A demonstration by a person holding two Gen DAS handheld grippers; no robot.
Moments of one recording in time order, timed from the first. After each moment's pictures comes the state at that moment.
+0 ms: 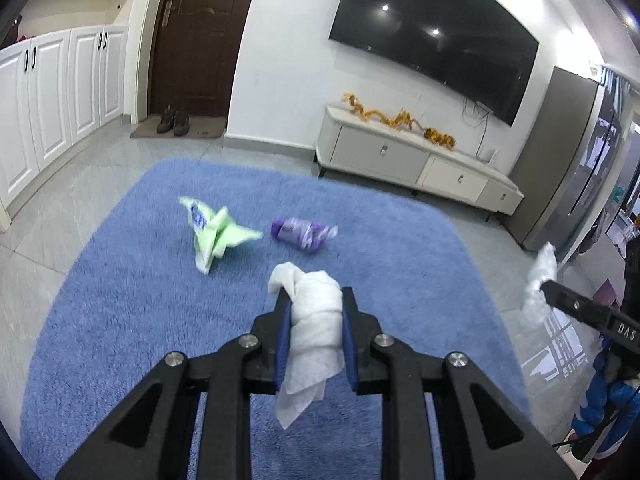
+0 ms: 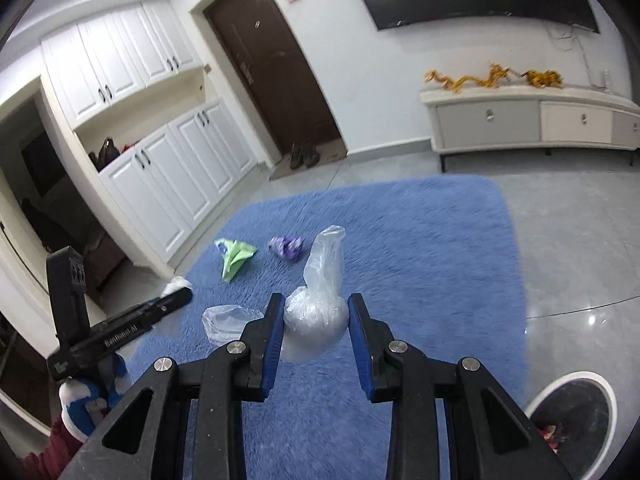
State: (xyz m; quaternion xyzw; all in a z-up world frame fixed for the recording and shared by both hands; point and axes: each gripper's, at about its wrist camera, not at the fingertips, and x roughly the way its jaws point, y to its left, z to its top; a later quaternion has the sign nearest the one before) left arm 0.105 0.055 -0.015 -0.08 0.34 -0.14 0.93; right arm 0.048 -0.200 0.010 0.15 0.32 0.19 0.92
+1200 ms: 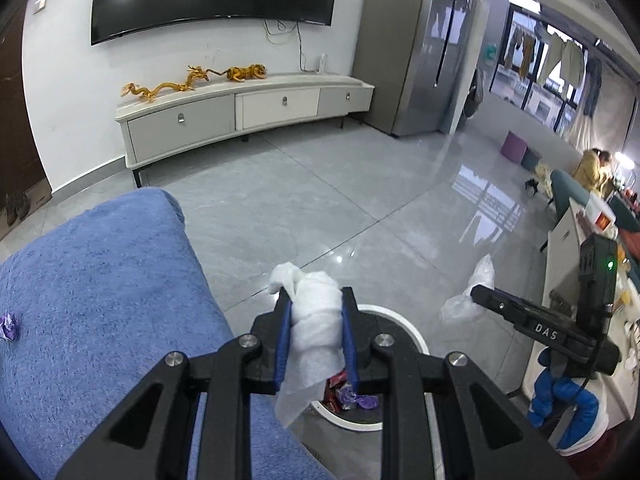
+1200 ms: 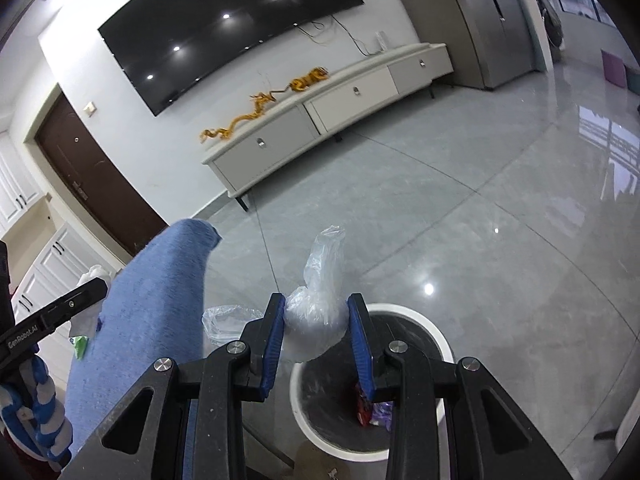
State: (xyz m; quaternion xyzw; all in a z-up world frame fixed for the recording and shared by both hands) left arm 0.057 -0.310 -0.015 0.10 0.37 -0.39 0.84; right arm -0.099 -0.480 -0.076 0.30 0.30 -0.12 0.90
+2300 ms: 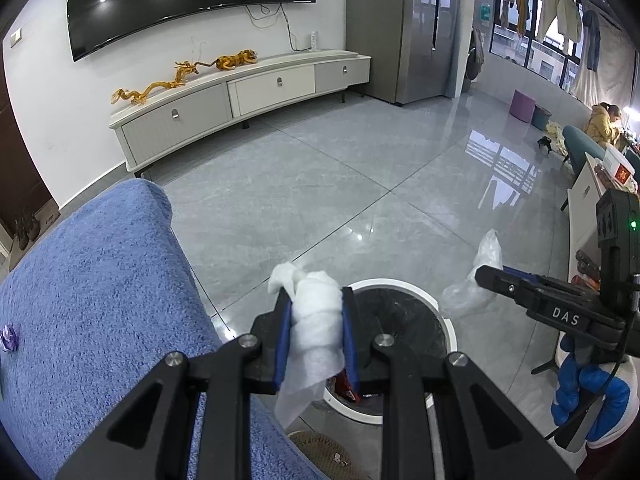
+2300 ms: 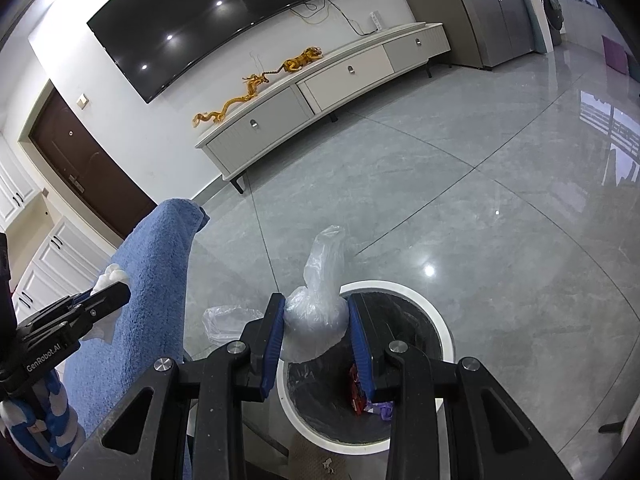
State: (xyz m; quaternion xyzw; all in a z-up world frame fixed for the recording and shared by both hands) left arm 0.046 -0.345 -0.056 0.18 0.37 -0.38 0.83; right arm -0.091 -0.495 -0.107 0.31 0.32 -0.11 0.89
